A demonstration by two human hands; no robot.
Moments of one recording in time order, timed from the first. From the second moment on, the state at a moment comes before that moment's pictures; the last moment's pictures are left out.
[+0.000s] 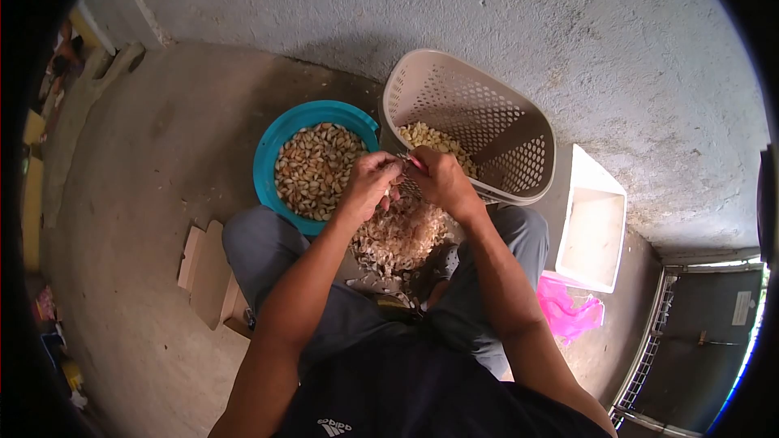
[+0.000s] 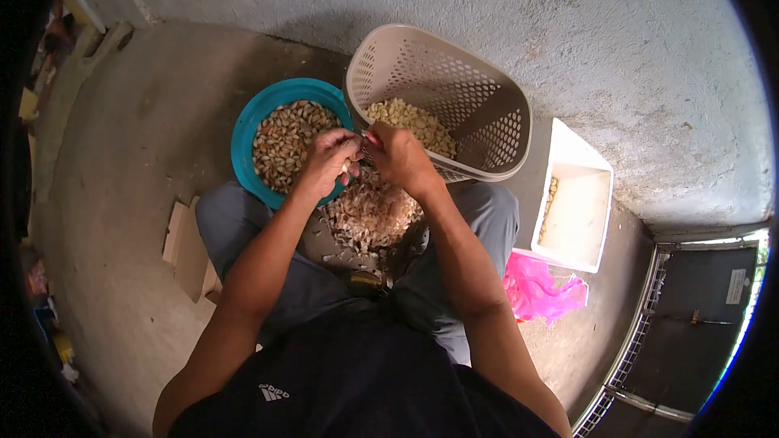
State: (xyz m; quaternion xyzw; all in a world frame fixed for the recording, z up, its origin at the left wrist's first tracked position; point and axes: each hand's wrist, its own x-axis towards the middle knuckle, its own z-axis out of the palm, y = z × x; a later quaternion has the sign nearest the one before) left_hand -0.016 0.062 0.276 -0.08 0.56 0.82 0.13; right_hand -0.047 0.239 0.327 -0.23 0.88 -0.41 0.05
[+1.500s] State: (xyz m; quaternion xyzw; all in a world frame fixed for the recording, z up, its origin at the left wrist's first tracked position) left_hand -0.012 0.054 0.279 -0.02 0.63 0.77 0.06; right_hand -0.052 0.237 0.310 -0.06 0.66 -0.72 0.23
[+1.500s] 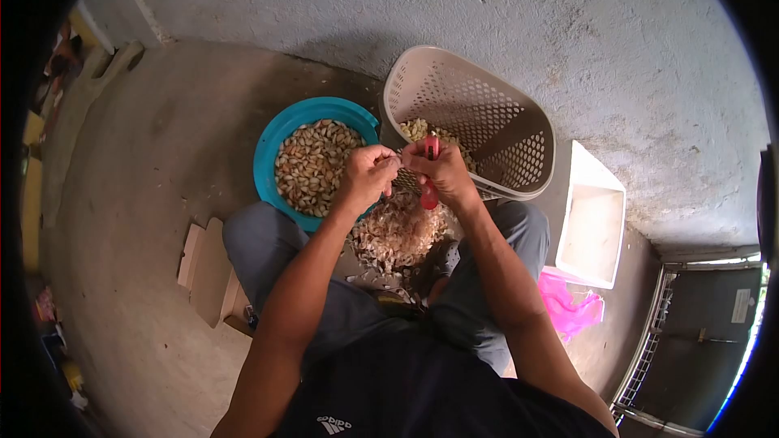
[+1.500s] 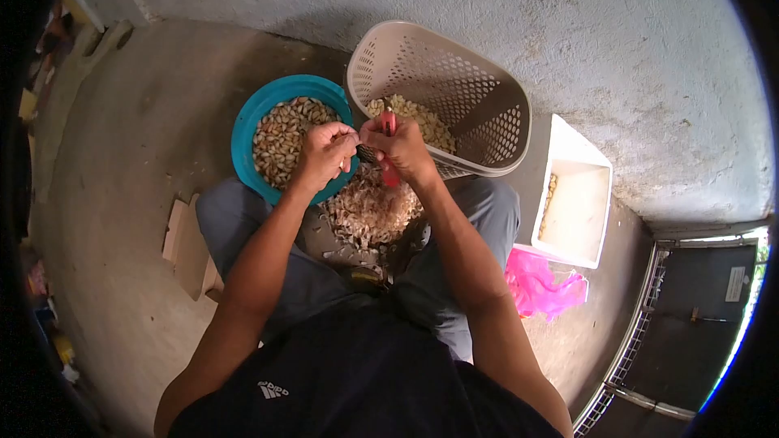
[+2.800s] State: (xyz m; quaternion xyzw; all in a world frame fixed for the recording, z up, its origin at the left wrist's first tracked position) left_hand -0.006 0.068 0.281 -0.01 0.61 0.77 0.18; right_hand -0.052 0.265 0.298 -0.07 0.63 -0.74 0.25
